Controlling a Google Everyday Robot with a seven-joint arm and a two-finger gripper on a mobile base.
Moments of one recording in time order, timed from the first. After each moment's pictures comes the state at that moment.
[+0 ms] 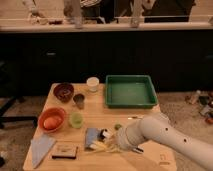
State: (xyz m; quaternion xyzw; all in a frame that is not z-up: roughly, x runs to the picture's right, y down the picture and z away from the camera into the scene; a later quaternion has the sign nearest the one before) arm 0.014 0.256 0.648 -0.32 -0.32 0.11 0.88
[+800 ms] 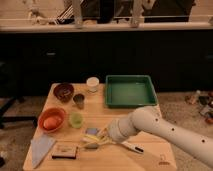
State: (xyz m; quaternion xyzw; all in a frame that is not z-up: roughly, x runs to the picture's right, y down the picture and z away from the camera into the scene) arm -0.028 0.223 0.670 -0.31 -0.36 0.10 0.87
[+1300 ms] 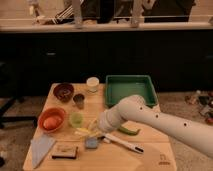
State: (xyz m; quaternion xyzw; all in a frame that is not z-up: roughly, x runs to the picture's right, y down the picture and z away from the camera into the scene) arm -0.069 0.191 0.684 -0.31 -0.35 0.06 0.88
